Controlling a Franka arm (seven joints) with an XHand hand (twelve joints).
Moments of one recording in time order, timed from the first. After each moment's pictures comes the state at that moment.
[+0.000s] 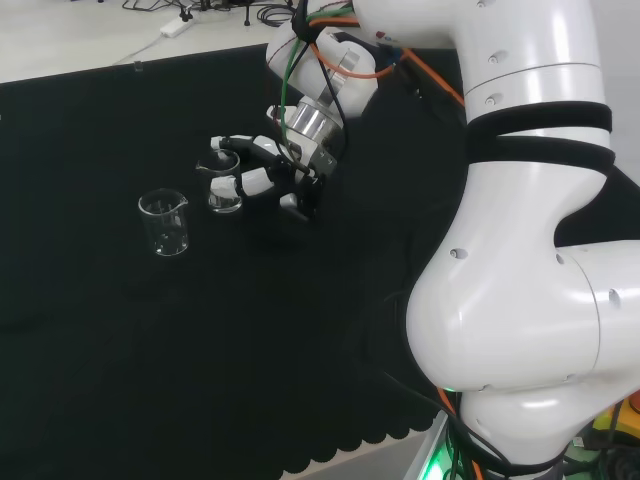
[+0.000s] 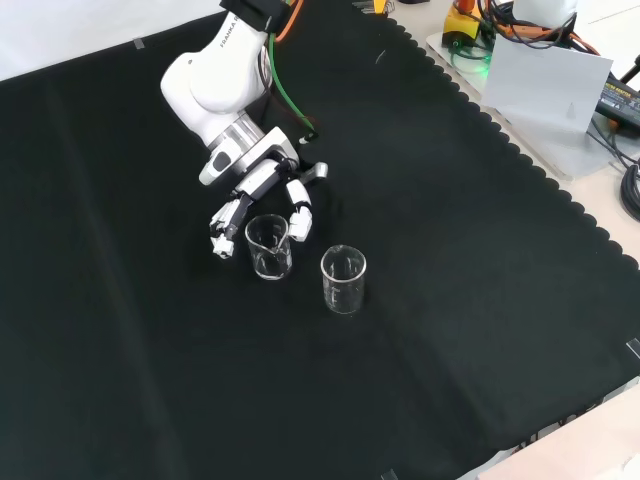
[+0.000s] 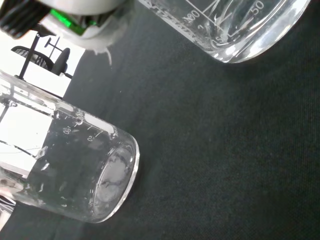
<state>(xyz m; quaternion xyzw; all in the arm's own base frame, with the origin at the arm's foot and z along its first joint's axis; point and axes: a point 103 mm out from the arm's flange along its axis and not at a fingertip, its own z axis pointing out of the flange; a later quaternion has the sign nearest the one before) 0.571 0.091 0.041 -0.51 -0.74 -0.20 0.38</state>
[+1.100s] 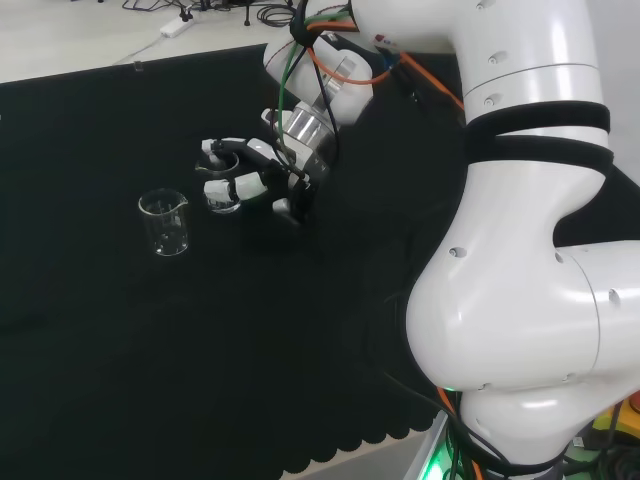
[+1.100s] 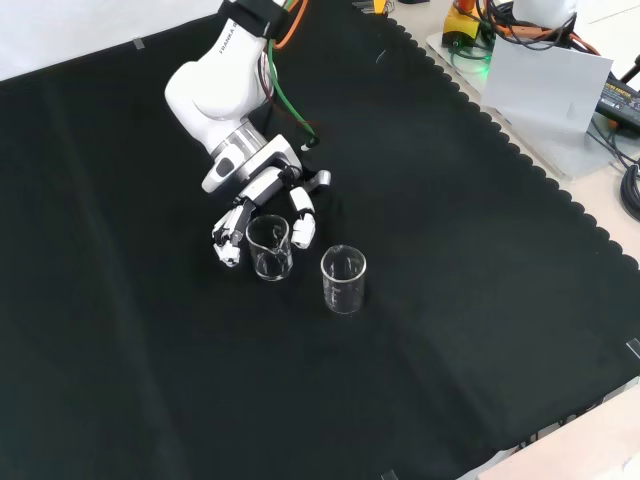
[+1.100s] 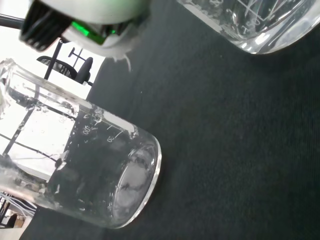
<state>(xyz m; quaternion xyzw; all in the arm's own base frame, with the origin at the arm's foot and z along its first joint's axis) 0.573 0.106 0.036 -0.50 -0.74 -0.23 0.39</state>
